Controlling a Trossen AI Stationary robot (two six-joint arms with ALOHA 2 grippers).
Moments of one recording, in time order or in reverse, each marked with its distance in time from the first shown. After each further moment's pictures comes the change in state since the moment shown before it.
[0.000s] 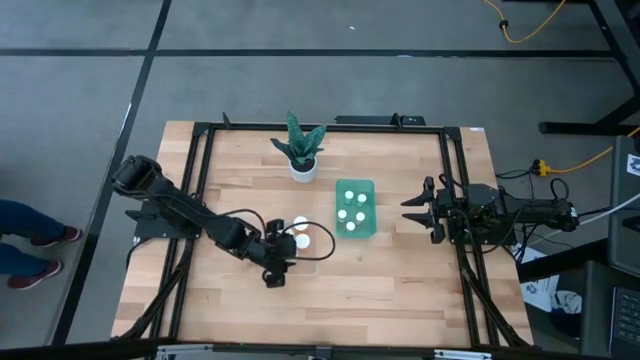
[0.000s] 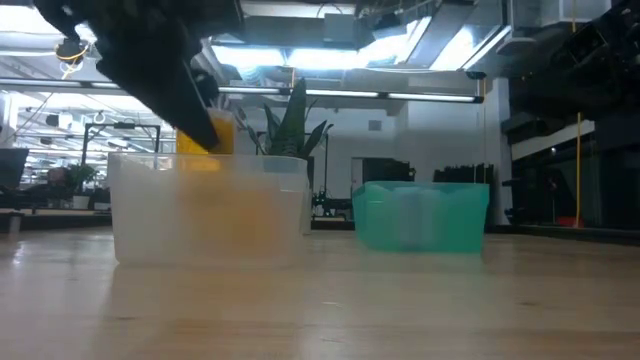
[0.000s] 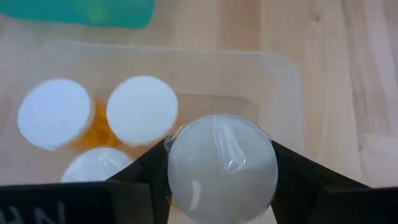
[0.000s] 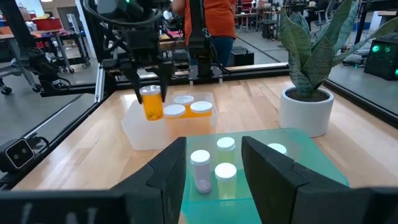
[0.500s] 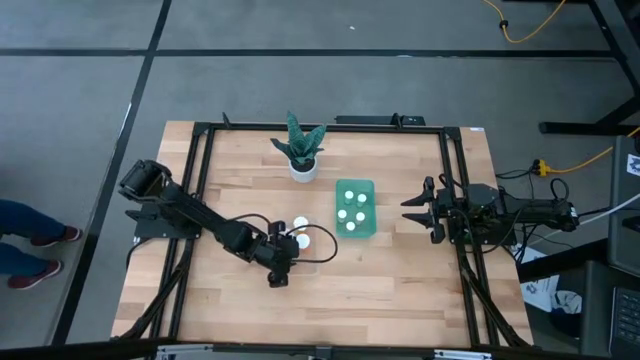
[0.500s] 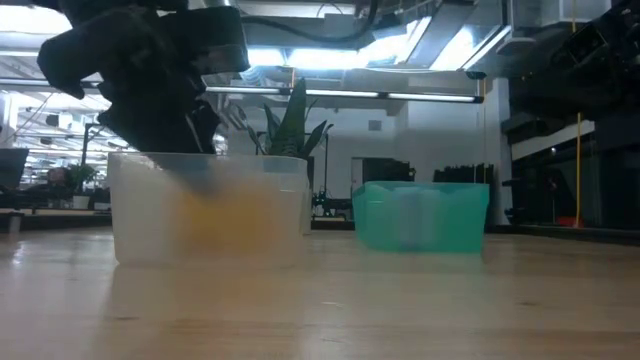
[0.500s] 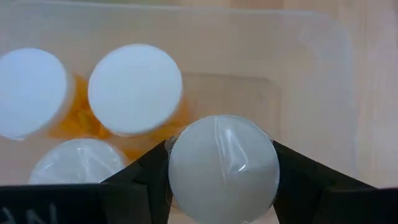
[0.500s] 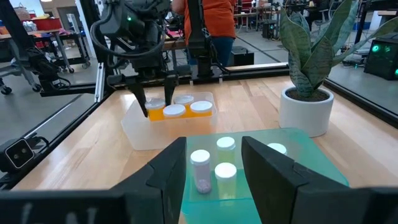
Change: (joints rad) left arm 0.011 0.092 -0.009 0.022 0.004 -0.010; right arm 0.000 0.000 0.000 0.000 0.000 0.000
